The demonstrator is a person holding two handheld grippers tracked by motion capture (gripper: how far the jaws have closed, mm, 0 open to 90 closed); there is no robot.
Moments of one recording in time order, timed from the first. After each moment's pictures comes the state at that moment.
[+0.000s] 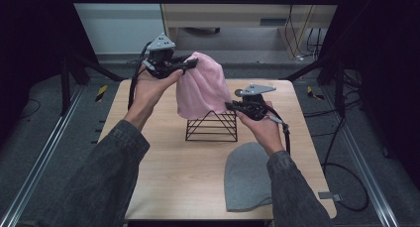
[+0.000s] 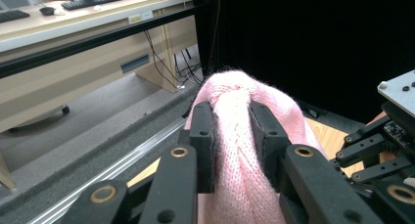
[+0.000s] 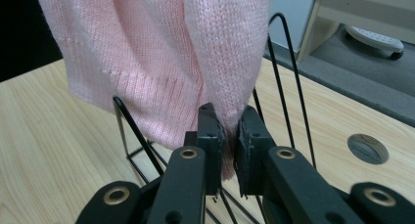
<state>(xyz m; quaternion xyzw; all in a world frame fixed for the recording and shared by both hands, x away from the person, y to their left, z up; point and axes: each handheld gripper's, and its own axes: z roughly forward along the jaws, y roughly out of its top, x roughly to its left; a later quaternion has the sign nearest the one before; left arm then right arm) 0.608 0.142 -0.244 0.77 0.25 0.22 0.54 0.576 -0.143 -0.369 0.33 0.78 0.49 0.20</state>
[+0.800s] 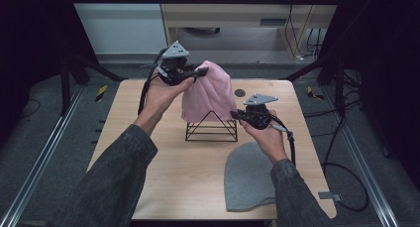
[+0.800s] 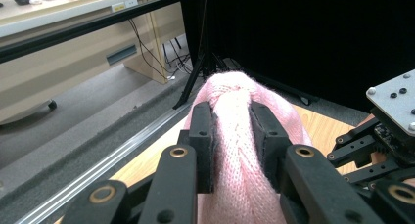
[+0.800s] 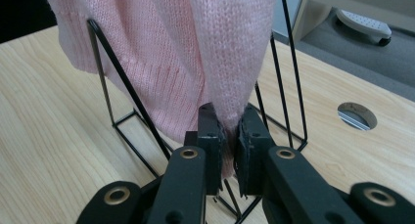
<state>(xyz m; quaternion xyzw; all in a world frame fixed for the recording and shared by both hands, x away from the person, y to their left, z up) 0.603 0.116 -0.259 0.79 0.24 0.21 0.52 0.566 -0.156 -0.394 0.34 0.79 0.46 0.21</state>
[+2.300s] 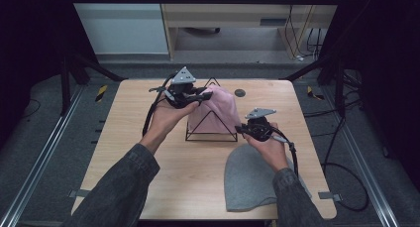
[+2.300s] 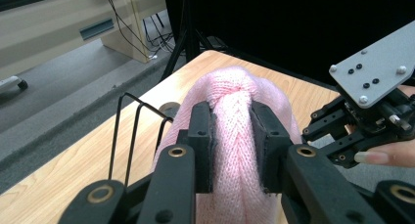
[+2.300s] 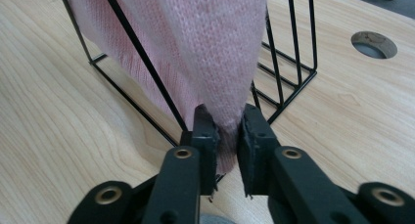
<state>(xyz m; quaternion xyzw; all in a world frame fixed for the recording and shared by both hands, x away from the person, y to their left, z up) 0.583 0.106 -0.316 0.81 0.24 0.18 0.50 0.559 -0.169 -0.444 0.37 0.82 0.41 0.18</state>
